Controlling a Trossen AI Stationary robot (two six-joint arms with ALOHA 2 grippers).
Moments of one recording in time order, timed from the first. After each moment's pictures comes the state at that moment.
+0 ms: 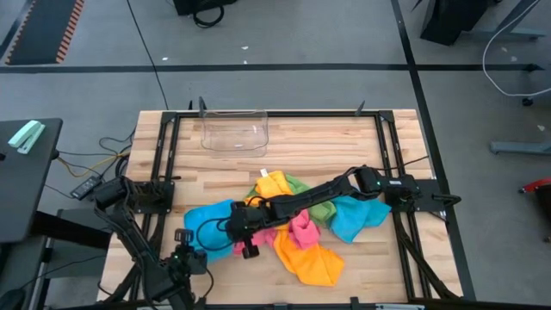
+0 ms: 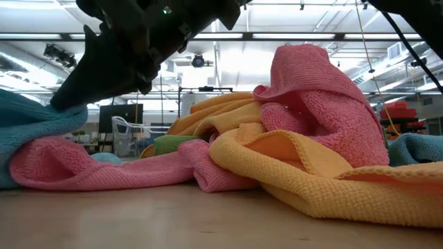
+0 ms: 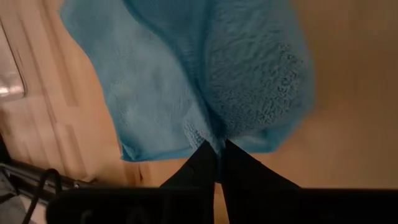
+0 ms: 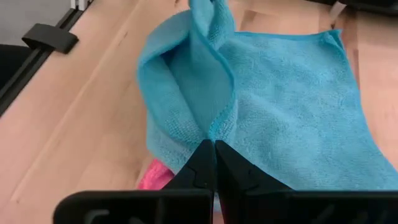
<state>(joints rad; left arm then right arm) -1.04 1.85 1.30 -1.34 -0.31 -0.98 0.23 2.40 1.98 -0.33 -0.04 -0.04</state>
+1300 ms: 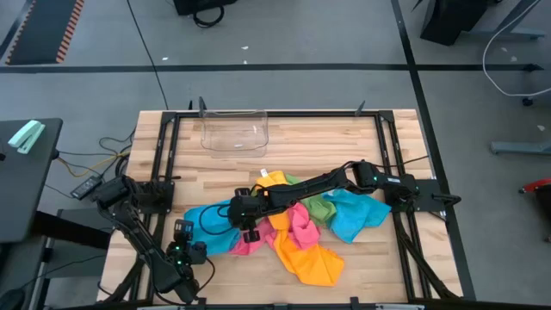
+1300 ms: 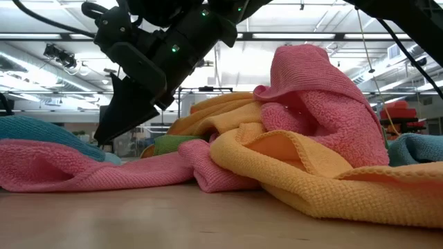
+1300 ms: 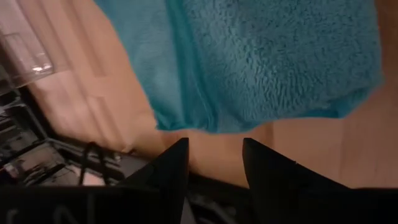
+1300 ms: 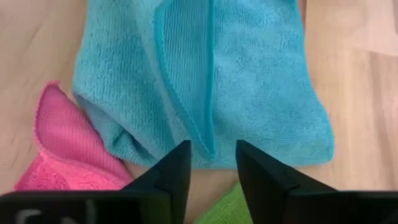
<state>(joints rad) -1.00 1.85 1.24 -1.46 -0.25 -0.86 0.16 2.40 1.97 -0.43 0.02 -0.09</state>
